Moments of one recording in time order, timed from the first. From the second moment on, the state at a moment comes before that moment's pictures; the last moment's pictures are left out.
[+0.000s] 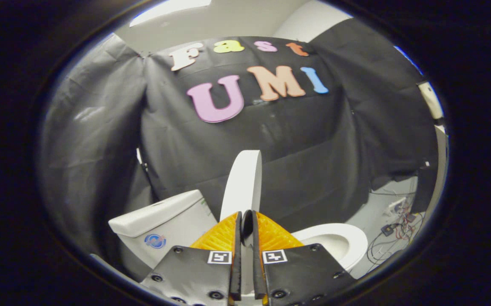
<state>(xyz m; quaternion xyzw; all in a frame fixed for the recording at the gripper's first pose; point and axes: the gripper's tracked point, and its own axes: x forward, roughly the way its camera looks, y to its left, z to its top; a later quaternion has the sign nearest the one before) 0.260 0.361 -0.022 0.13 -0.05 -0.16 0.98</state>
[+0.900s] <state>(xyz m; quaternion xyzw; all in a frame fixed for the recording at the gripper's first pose) 0.312 0.479 -0.013 0.03 -0.01 0.05 1.00</state>
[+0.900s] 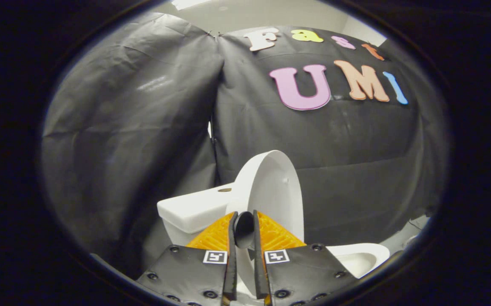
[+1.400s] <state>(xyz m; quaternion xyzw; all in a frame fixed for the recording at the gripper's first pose) 0.306 0.513 -0.006 -0.01 0.00 0.14 0.99</state>
